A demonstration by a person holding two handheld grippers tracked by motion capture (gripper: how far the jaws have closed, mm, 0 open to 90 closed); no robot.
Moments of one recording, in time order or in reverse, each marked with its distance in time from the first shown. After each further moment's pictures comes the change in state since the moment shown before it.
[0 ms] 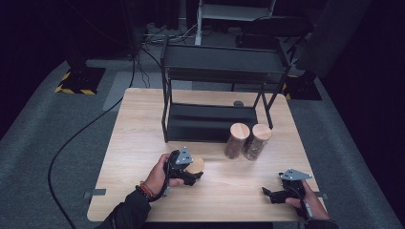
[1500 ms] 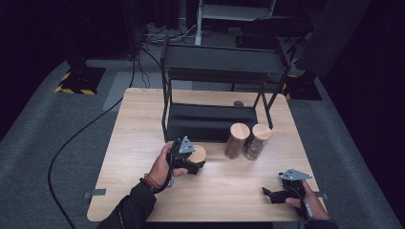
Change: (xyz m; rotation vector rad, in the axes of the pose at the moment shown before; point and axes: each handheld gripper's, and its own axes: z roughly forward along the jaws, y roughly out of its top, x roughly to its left) left arm 0.009 0.024 0.003 -0.027 0.067 -0.047; right arm 0.000 0.000 0.000 0.000 0.000 0.000
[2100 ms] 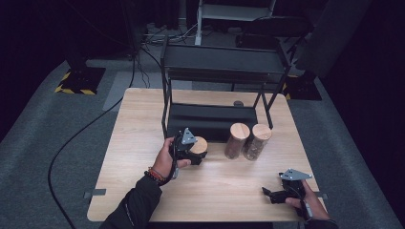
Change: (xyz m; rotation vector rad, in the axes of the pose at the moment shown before) left arm 0.006 0.017 0.012 -0.015 0.050 -0.028; right arm 0.000 0.000 0.000 0.000 0.000 0.000
